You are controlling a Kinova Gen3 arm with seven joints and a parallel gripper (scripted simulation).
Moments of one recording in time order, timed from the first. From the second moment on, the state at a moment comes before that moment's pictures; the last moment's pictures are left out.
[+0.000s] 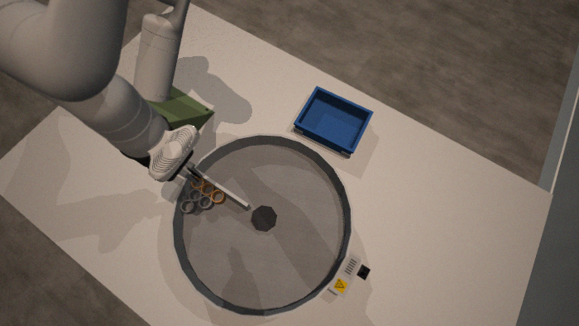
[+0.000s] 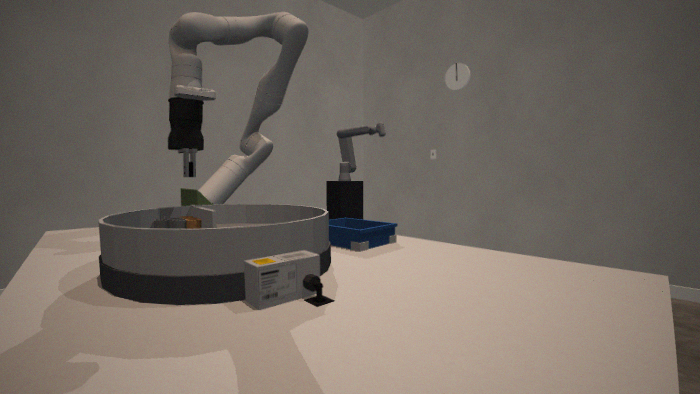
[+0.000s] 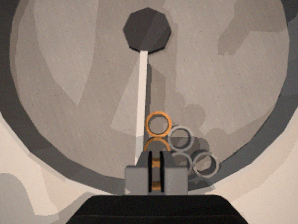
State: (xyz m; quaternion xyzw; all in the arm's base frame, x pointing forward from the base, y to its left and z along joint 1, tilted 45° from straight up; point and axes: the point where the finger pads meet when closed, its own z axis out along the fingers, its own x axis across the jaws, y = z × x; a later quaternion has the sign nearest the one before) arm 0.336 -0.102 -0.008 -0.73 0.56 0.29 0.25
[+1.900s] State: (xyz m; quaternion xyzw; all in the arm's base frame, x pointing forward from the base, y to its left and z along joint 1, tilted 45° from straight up) arm 0.359 -0.079 -0.030 -0.89 0.24 0.17 0.34
